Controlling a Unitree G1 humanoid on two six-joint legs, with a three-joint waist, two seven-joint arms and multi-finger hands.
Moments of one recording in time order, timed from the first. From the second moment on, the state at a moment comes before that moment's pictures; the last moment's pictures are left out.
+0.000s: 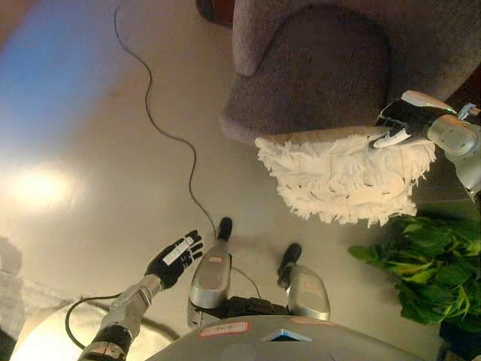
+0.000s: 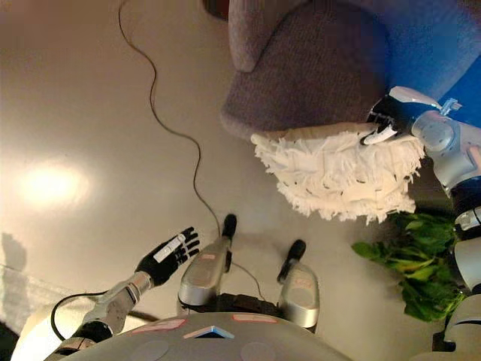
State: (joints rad) left arm 0.13 0.38 -0.15 0.90 -0.66 -0.05 -0.50; right arm -0.75 -1.02 0.55 0.71 -0.25 -0.06 0.36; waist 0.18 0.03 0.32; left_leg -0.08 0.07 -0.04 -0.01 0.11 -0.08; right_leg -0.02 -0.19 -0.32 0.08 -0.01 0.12
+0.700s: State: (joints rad) left arm 0.17 0.34 -0.12 1.02 -0.56 -0.04 -0.48; right arm -1.09 -1.04 0.65 0.96 -0.04 -0.01 0.47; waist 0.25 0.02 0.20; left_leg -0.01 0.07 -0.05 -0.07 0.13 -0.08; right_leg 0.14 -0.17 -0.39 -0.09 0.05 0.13
